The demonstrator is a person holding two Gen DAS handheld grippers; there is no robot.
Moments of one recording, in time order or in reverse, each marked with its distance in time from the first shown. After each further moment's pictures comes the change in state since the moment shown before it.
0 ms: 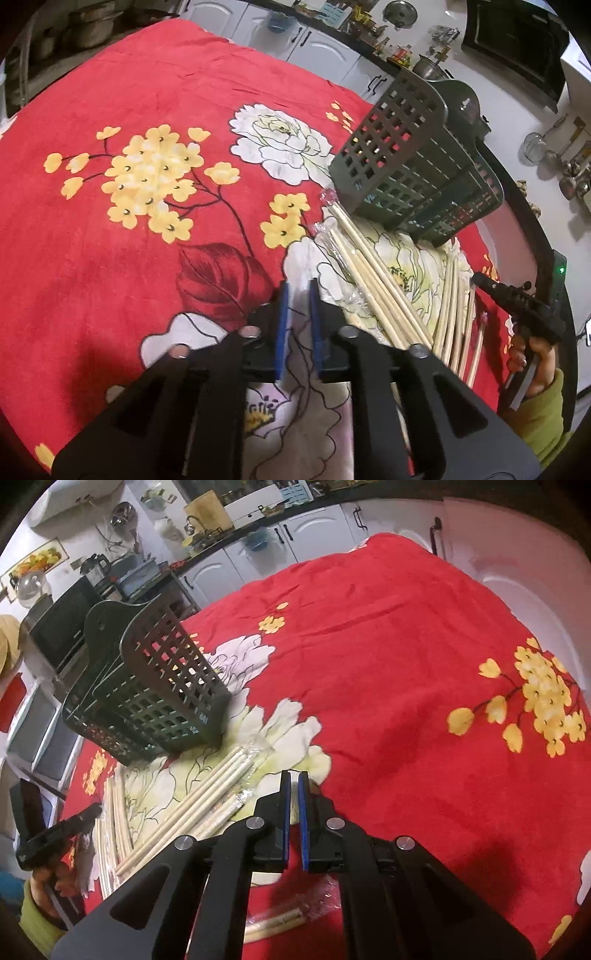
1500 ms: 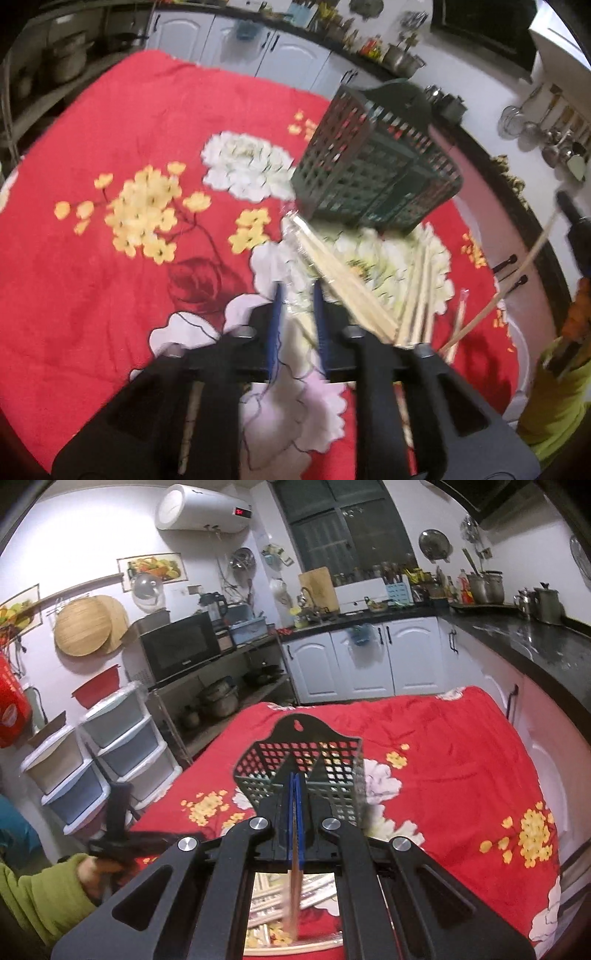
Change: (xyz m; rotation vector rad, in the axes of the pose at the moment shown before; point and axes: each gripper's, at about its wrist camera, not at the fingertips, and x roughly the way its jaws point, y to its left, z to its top) left arm -0.031 -0.025 0.007 0.124 0.017 -0.005; right arm -0.151 0.127 0.018 -0.319 -0.346 0.242
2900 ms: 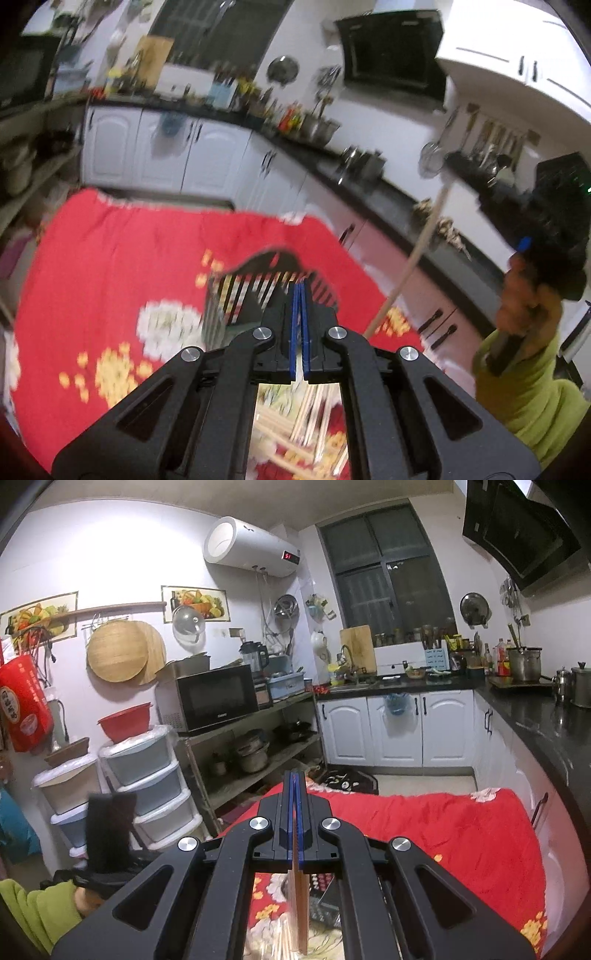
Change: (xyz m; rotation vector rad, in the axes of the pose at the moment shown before) left arm -0.110 -0.106 0.101 0.219 -0.308 -0.193; right arm 0.004 0.063 0.120 -0.130 -0.201 0.057
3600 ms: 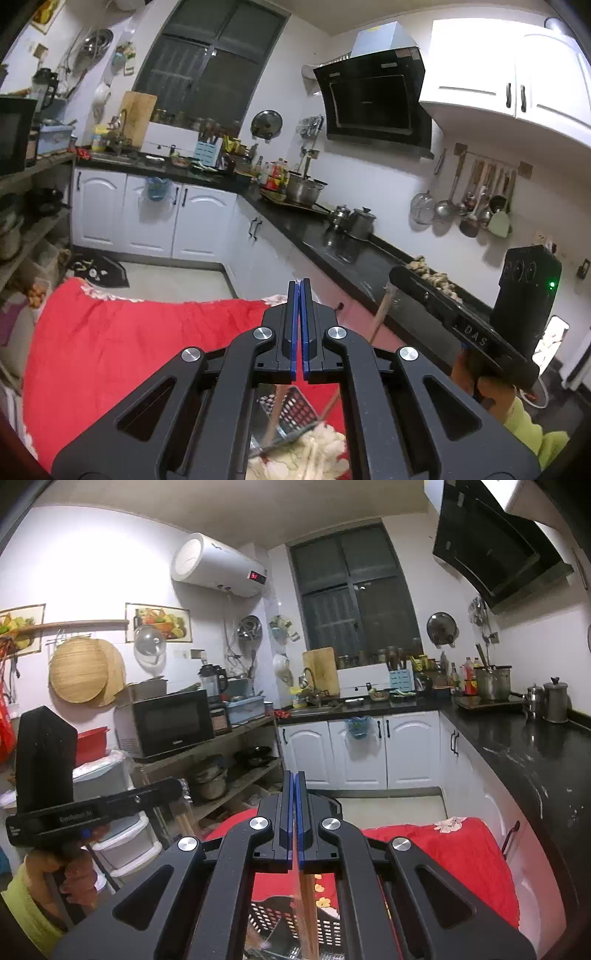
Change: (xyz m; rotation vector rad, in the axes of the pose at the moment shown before) left arm 0.024 -0.036 0.107 0.061 -0.191 0.004; right arm 0.031 -0.059 0.018 0.026 -0.066 -0.134
